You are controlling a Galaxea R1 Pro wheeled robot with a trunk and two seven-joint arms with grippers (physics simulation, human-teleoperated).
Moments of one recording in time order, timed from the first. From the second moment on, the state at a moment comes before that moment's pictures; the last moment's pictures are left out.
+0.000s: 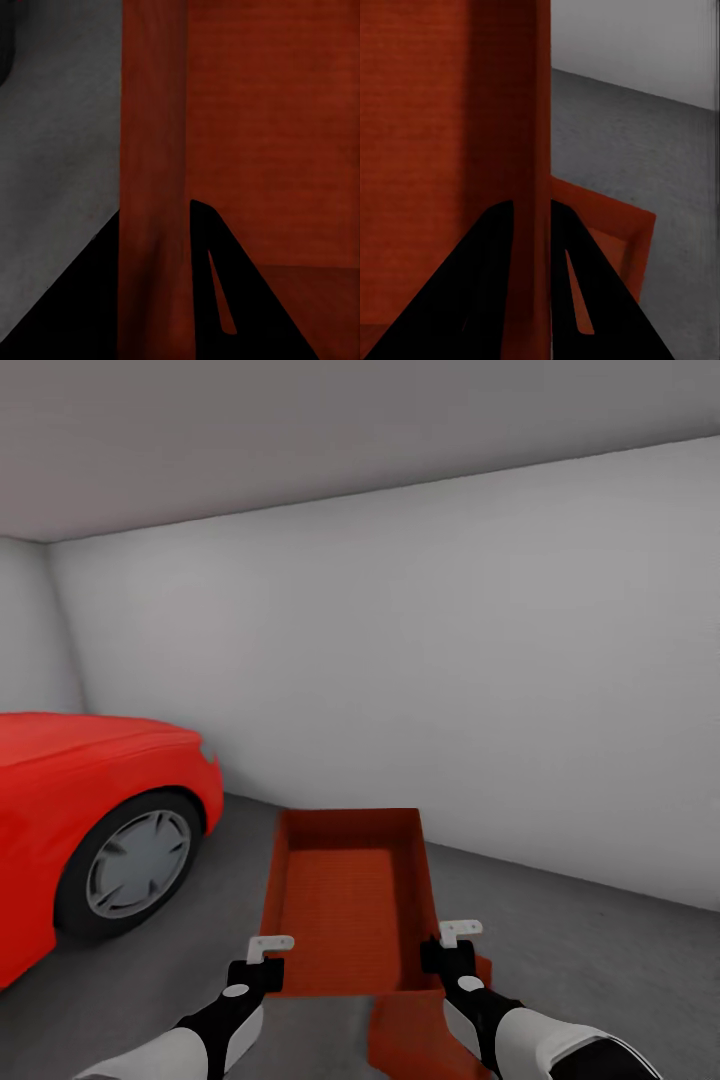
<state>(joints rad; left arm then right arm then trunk) -0.65 -0.09 -0.12 -0.11 0.10 -0.14 0.18 -0.72 0.13 0.28 0.01 -0.19 -0.32 -0.16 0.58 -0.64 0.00</state>
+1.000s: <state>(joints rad) -0.65 -0.09 -0.12 -0.10 0.11 -0.14 0.18 -0.72 0.13 0.28 0.01 -0.19 -0.32 -0.16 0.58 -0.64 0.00</state>
